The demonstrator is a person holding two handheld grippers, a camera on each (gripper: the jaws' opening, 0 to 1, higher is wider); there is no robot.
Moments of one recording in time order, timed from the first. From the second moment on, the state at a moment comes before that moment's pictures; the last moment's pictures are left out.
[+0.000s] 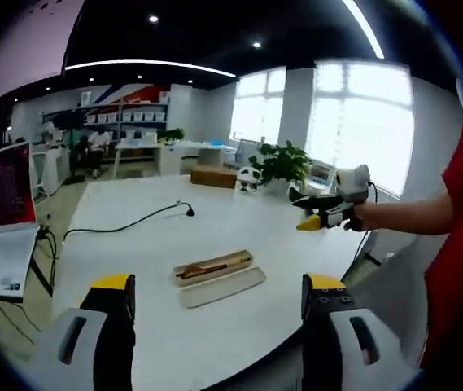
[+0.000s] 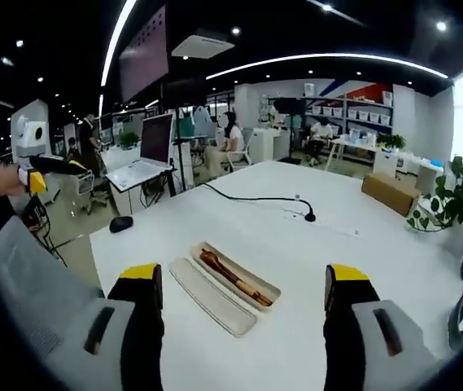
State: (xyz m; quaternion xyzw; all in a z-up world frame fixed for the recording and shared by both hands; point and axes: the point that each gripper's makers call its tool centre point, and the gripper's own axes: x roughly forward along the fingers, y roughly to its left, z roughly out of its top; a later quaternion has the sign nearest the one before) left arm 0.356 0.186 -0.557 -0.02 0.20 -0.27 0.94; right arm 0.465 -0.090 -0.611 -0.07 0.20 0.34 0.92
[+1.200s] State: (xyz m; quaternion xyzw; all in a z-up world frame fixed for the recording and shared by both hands) left arm 0.451 0.152 -0.726 0.09 0.27 -0.36 0.89; right arm 0.464 -0.074 -0.731 -0.13 0.32 0.36 0.87
